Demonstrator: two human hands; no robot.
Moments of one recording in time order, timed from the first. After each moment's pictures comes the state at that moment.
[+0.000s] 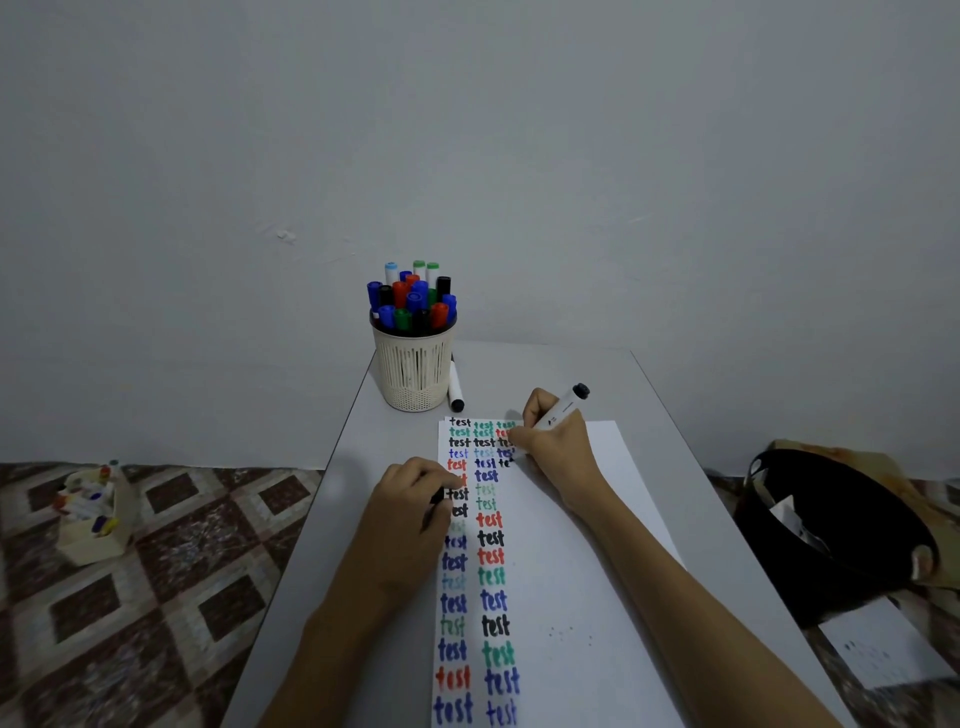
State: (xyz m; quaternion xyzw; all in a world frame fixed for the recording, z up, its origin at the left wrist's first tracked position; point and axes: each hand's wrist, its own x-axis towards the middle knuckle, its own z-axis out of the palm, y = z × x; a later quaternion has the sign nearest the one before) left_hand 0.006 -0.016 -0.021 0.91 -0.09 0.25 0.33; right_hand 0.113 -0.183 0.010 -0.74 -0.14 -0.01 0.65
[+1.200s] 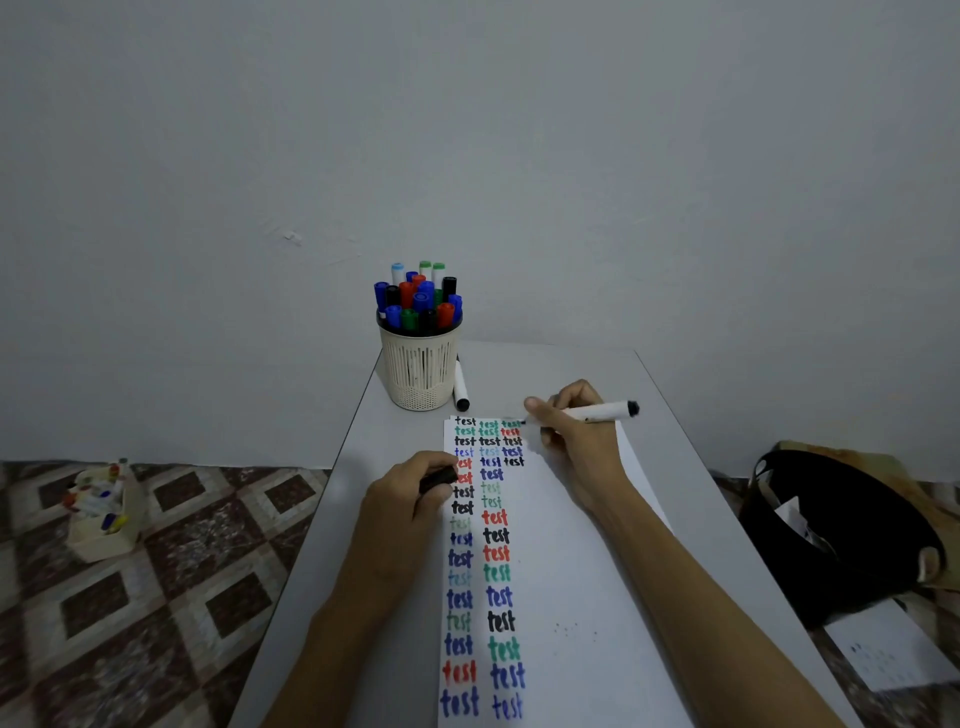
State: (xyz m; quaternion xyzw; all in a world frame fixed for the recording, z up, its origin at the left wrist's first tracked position) left_hand -0.003 -0.016 -0.009 0.86 -0.04 0.25 0.44; right_hand 0.108 -0.196 0.019 -0.55 -0.12 0.02 0.83
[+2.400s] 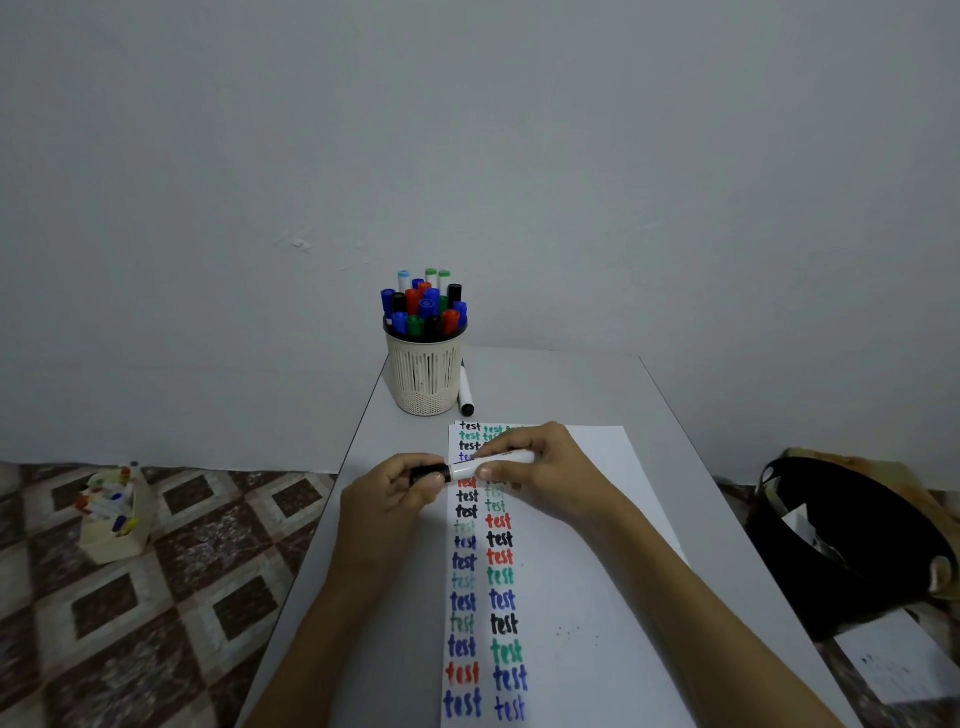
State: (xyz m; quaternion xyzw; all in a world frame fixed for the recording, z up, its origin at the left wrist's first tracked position) left_hand -0.009 -0.011 0.003 0.78 0.05 0.24 0.57; right_hand 0.092 -0.185 0.016 -0.74 -0.29 0.11 0.59
